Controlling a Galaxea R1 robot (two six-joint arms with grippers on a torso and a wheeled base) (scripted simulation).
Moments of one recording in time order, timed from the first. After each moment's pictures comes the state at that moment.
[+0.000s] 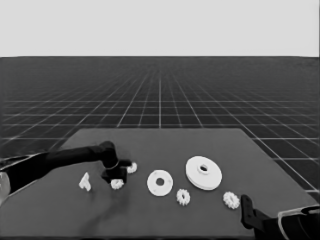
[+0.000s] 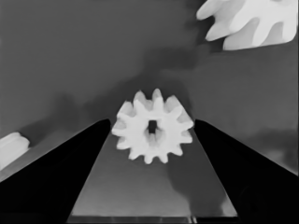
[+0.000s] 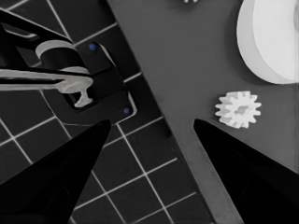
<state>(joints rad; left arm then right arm) 0.19 2.51 -1.43 0.33 1.40 -1.10 -0.35 1.76 -0.39 -0.70 -1.18 0.32</state>
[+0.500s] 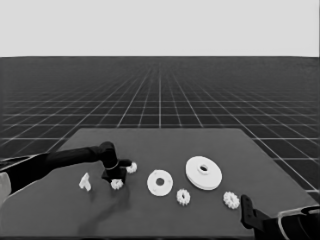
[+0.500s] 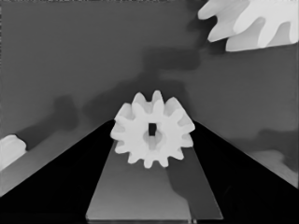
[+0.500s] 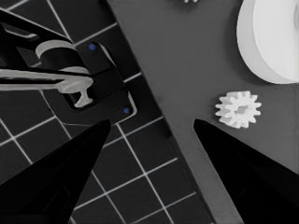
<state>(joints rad) 0.20 2.52 -1.44 0.33 1.39 -1.10 -0.35 1.76 -0.39 -0.70 -1.18 0.32</state>
